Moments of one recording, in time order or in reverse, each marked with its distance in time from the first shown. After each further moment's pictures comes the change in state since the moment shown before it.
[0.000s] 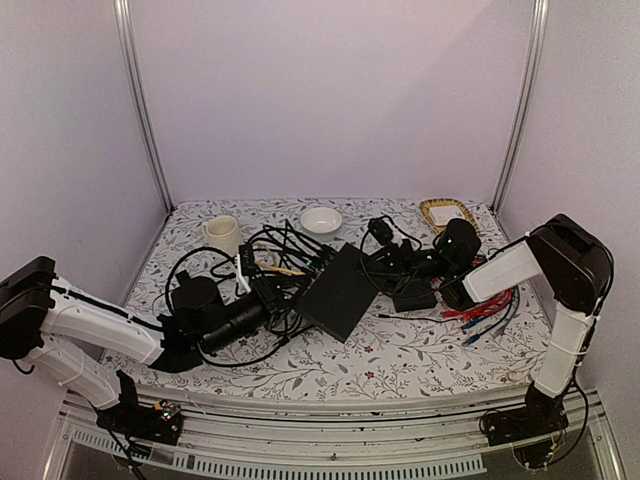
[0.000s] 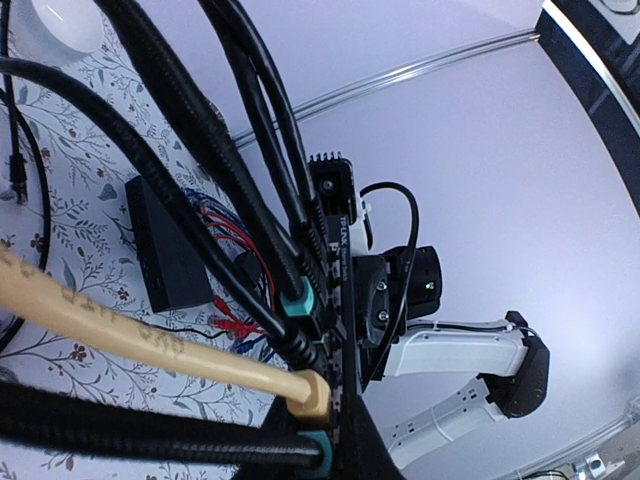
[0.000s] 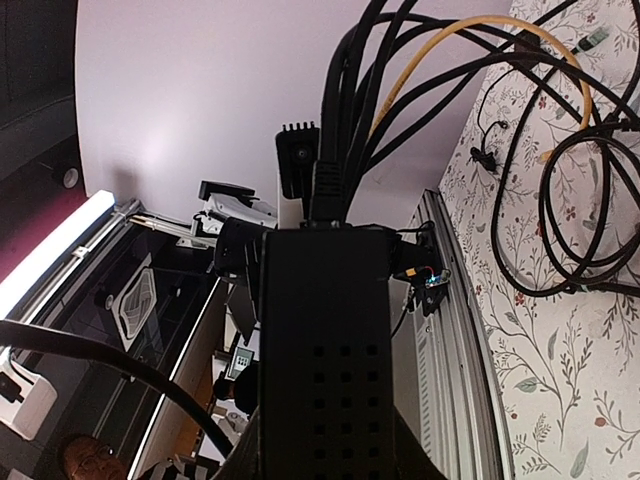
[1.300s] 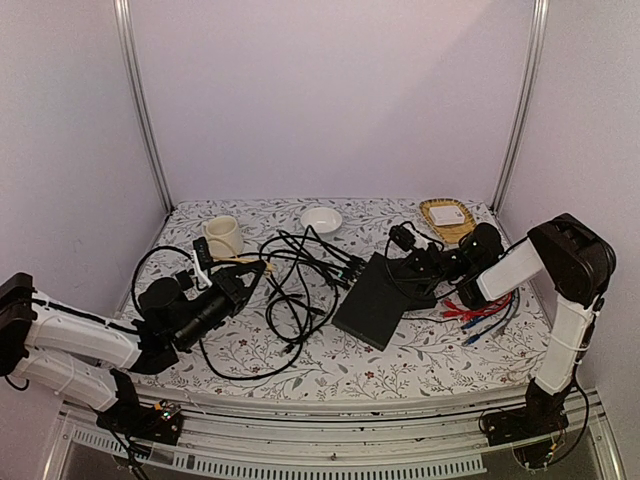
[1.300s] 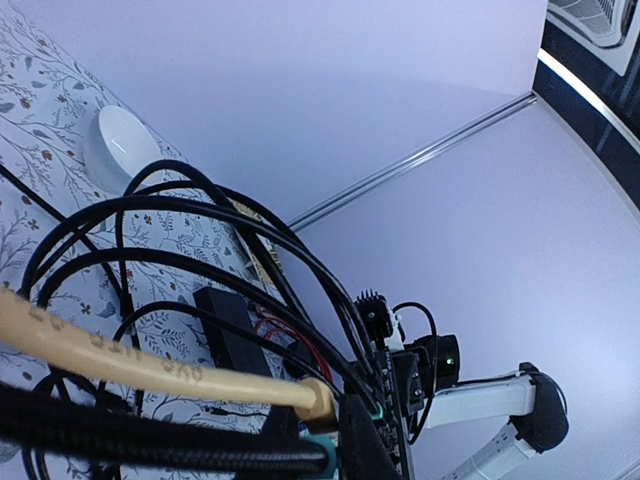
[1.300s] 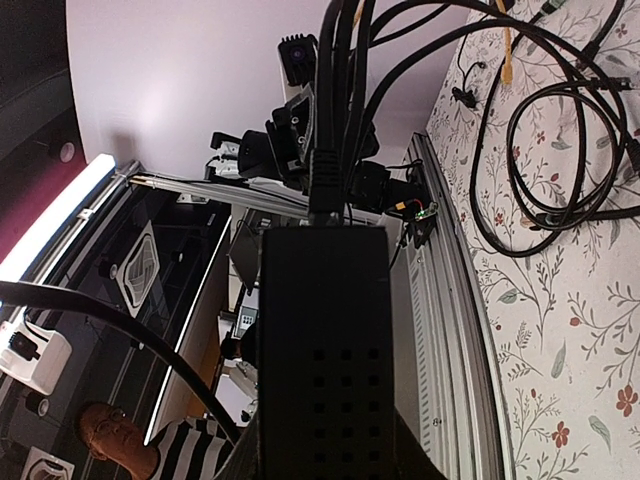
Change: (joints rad) left arm 0.149 -0.153 -0.177 0.089 -0.039 0.124; right arm -0.132 0.025 -0.071 0.246 -0.253 0.194
